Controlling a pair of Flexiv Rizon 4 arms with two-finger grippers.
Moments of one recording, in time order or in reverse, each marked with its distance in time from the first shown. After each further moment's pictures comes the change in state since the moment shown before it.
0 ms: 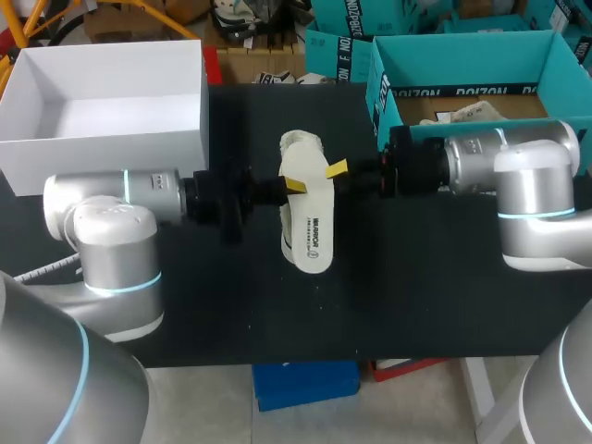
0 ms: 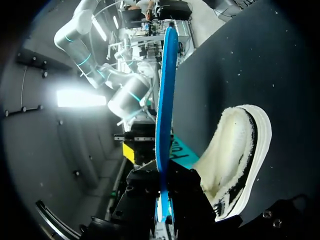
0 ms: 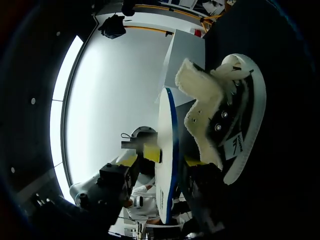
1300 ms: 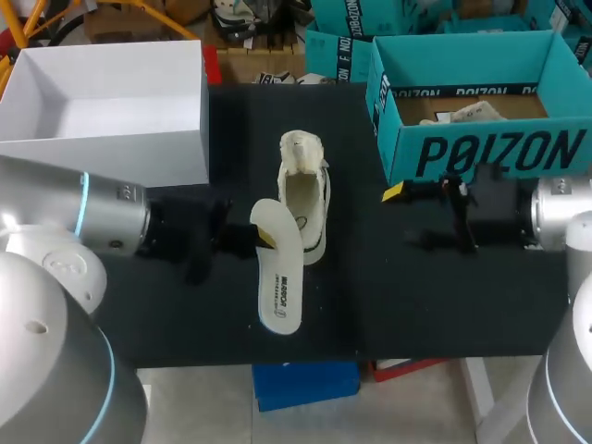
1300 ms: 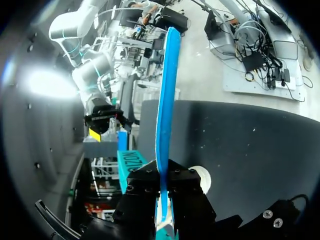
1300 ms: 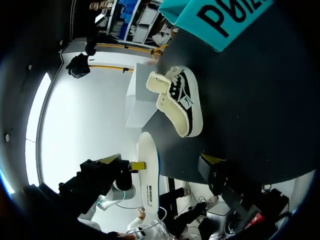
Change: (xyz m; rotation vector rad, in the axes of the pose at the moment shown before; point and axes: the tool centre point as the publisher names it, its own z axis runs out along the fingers) left arm -0.017 -0.108 -0.075 0.056 0.370 -0.185; right arm 0.049 -0.107 -0.085 -0.373 -0.353 0.249
